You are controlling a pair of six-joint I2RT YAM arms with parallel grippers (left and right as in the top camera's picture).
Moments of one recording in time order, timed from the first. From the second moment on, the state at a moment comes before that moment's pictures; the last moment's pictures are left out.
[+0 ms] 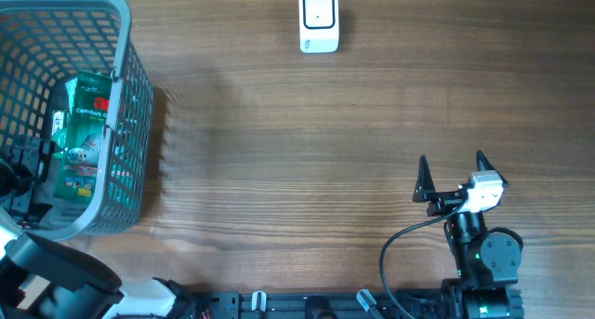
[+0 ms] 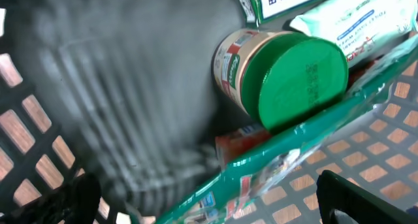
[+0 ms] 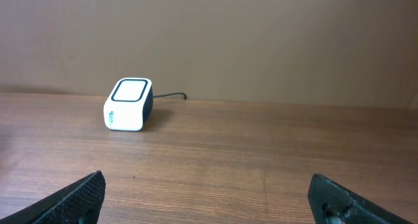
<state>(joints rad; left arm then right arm) 0.90 1.65 1.39 -1.16 0.26 -0.44 0.04 0.02 0.01 0.00 -0.04 -0.01</state>
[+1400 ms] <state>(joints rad) 0.20 1.12 1.63 -1.09 0.67 -0.38 0.04 0.02 0.01 0.00 -0.04 -0.01</state>
